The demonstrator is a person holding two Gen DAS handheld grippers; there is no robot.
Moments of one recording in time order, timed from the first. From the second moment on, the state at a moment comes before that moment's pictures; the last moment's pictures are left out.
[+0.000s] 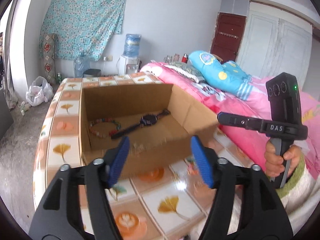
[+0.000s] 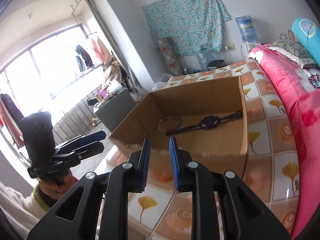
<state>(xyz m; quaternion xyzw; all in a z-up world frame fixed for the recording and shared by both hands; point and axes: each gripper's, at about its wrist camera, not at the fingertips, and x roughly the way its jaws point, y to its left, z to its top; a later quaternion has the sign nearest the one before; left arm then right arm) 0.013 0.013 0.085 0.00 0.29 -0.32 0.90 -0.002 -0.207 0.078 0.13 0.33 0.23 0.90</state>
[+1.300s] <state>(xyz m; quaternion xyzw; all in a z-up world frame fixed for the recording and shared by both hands) 0.006 -0.011 -0.037 0.10 0.40 -0.21 0.89 0.044 -0.114 -0.034 -0.05 0.50 0.14 0.85</state>
